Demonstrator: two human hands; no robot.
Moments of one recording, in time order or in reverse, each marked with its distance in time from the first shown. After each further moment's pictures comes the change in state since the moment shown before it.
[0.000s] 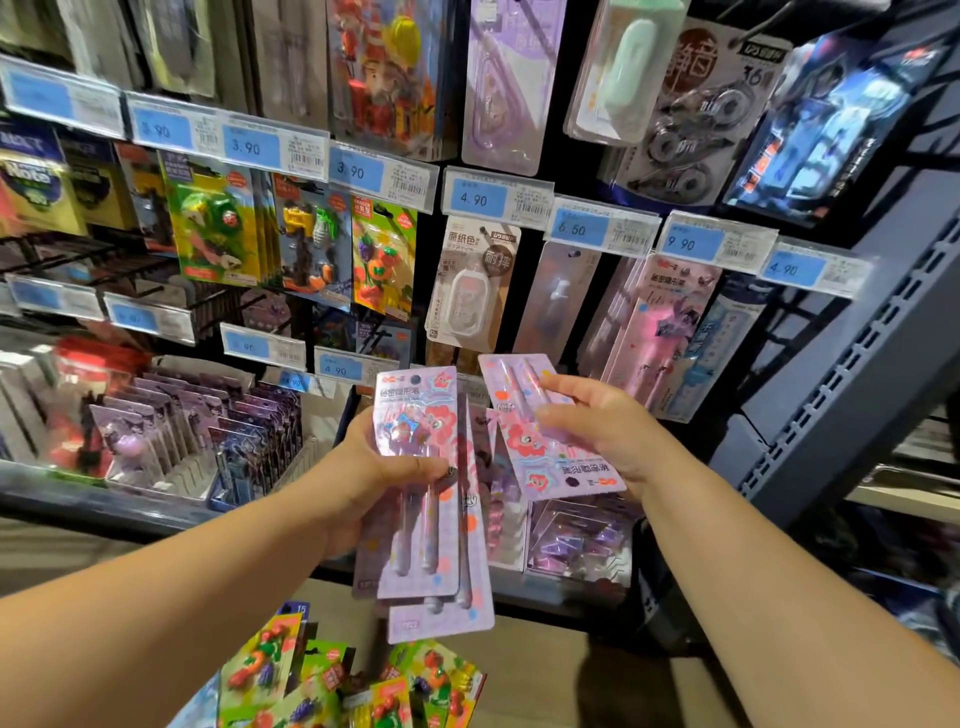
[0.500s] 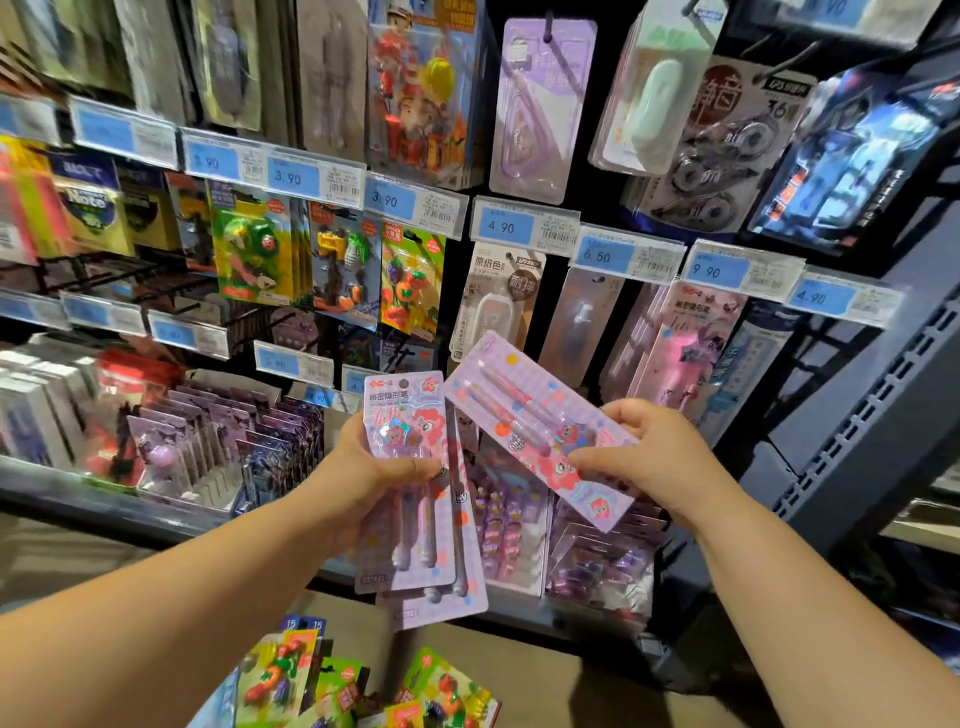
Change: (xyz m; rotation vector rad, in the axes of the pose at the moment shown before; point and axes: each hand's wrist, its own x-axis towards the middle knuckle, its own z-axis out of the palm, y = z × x) left_hand 0.008 0.007 -0.022 -0.015 0.125 0.086; right_hand -0.012 -0.006 -0.013 -0.201 0.058 -0.158
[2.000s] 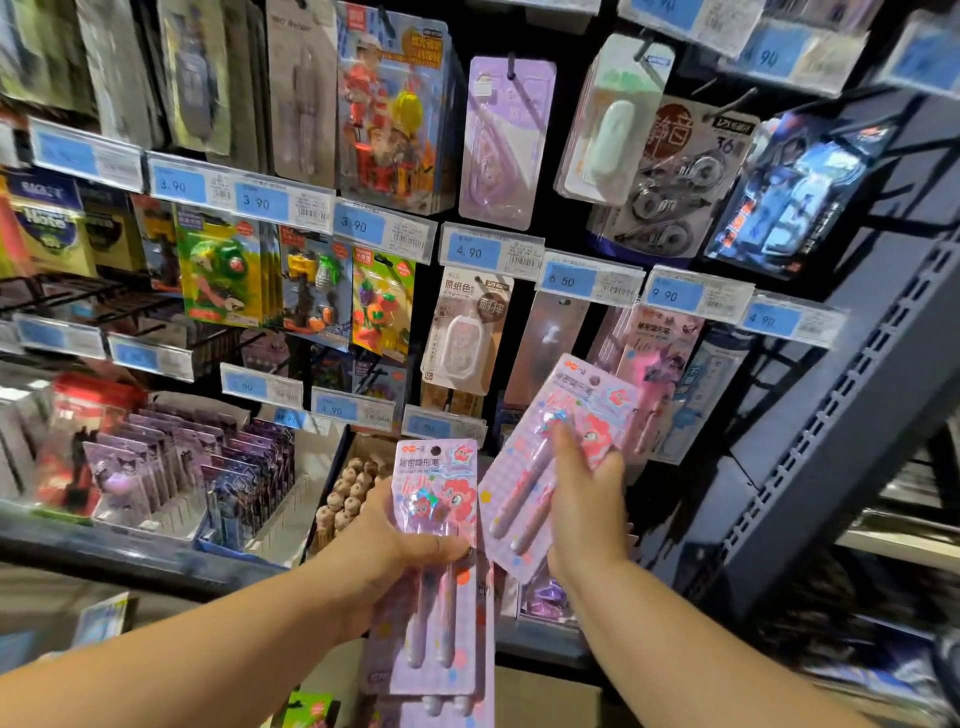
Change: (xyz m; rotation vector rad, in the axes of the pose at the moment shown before) left_hand -0.032 -0.018 0.042 0.011 -0.146 -0.147; right_hand 0.001 0.025 0.065 0.422 0.569 0.071
